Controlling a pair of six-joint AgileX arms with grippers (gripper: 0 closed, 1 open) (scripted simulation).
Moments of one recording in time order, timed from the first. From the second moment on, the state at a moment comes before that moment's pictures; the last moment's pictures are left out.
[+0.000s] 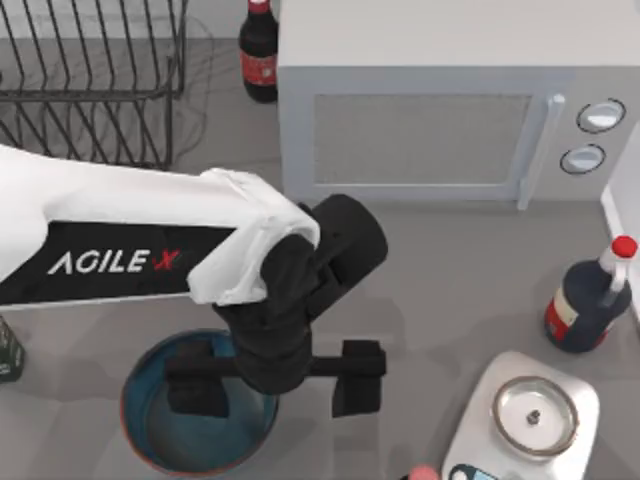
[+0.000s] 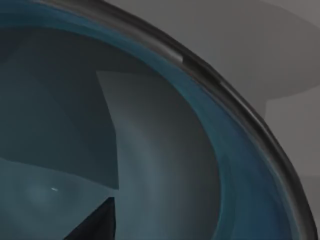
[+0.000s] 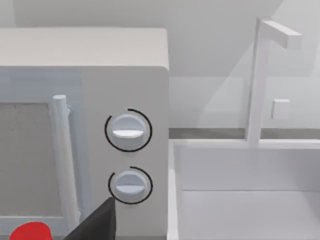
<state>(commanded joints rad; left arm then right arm) -0.82 1.87 1.11 -0.81 0.00 -0.80 0.00 0.00 0.00 0.00 0.00 0.00</state>
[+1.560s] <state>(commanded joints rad) -0.83 1.87 1.18 -0.88 0.00 -0.80 0.00 0.00 0.00 0.00 0.00 0.00</state>
